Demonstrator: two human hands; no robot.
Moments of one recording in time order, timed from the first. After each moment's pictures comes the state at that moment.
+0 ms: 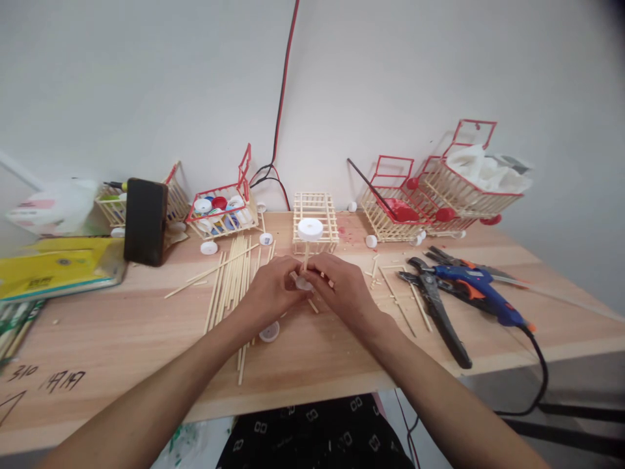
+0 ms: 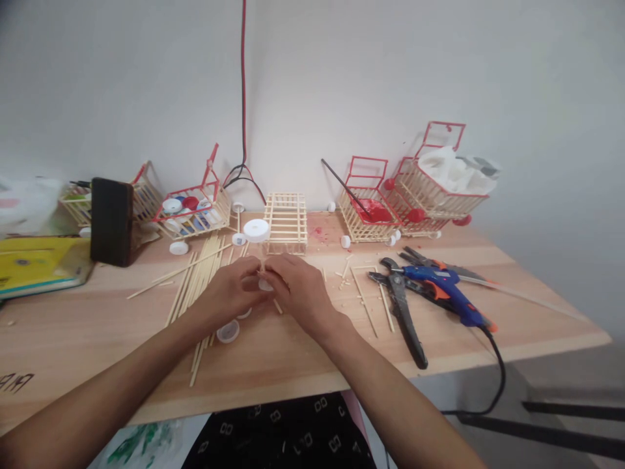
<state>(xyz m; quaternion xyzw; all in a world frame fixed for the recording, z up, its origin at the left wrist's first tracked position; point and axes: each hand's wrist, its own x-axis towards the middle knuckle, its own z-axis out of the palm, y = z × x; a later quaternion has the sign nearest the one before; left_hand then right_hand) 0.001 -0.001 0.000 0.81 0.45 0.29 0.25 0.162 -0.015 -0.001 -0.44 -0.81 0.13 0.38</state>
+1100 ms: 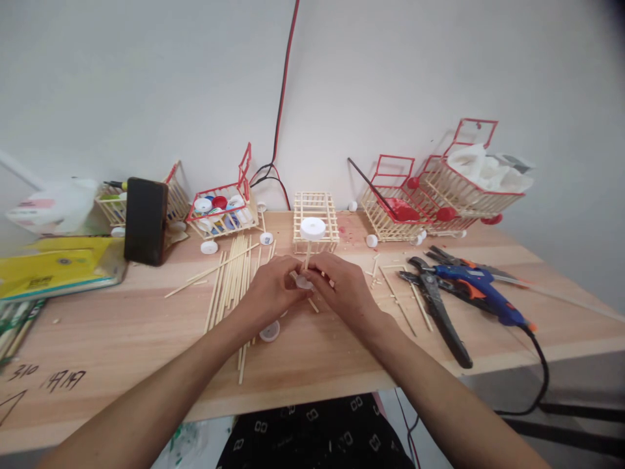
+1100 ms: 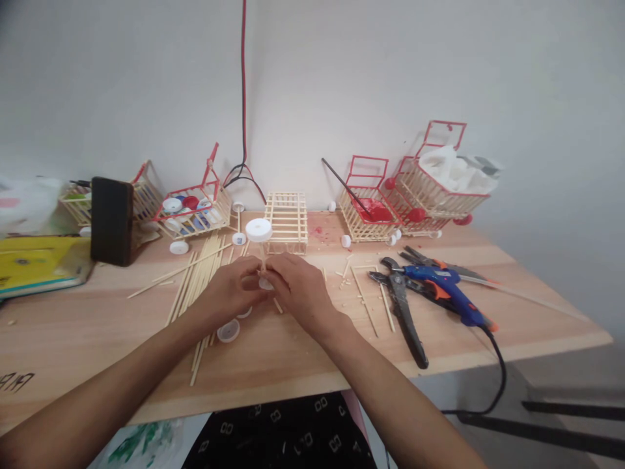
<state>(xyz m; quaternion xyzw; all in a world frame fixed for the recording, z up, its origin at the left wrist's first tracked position) 0.001 -0.001 0.003 0.80 0.45 0.29 0.27 0.162 -0.015 -0.003 -0.44 -0.80 0.13 0.38</state>
